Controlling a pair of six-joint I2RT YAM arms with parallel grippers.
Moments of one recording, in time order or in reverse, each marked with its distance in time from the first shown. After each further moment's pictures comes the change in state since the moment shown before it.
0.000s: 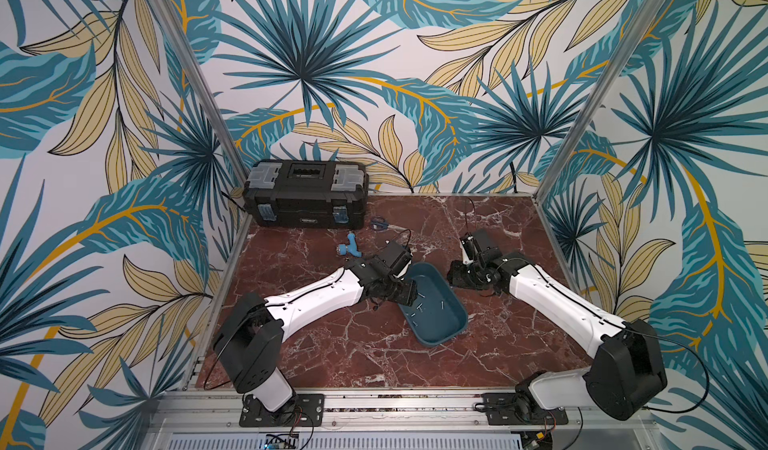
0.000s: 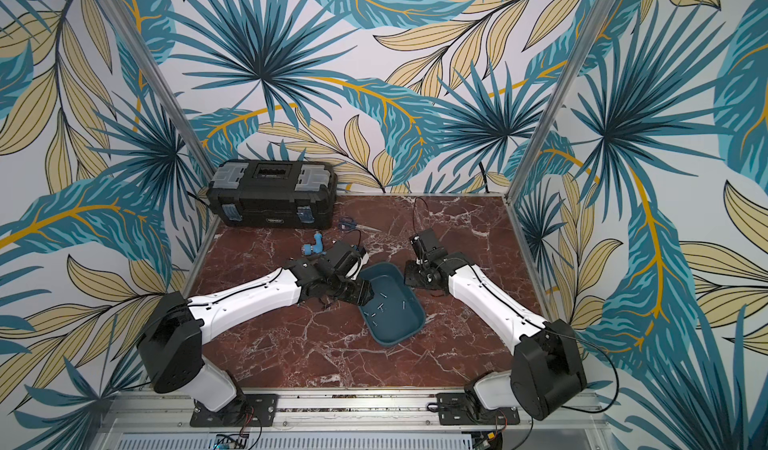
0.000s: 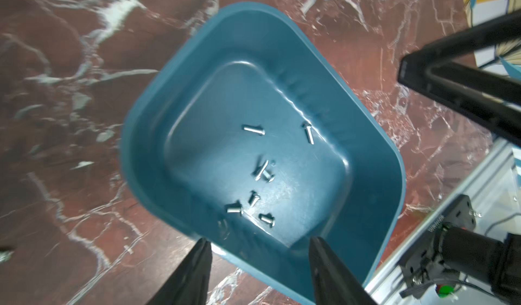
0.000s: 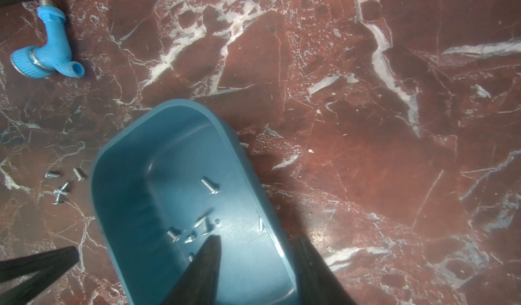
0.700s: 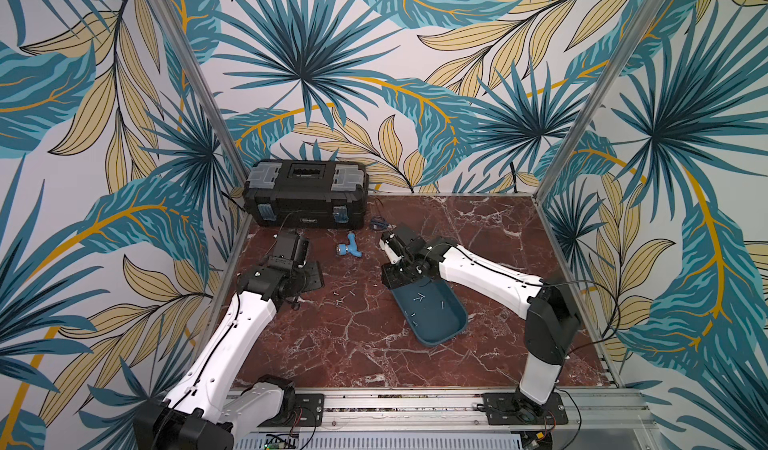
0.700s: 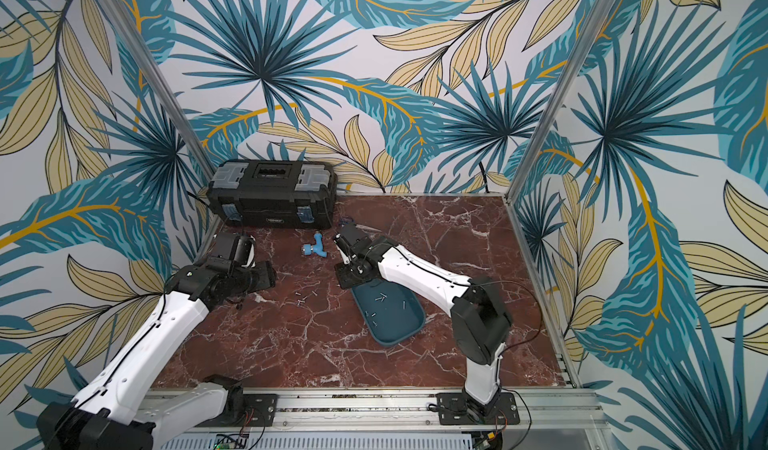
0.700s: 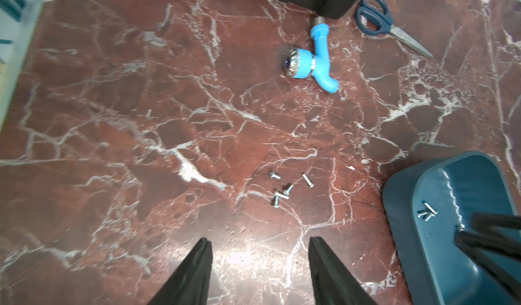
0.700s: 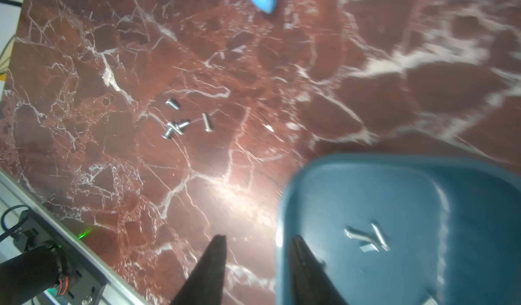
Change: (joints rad) left arm 0.579 -0.532 -0.172 -0.347 -0.195 0.063; right arm 0.387 0.506 0.548 -0.082 -0.064 -0.141
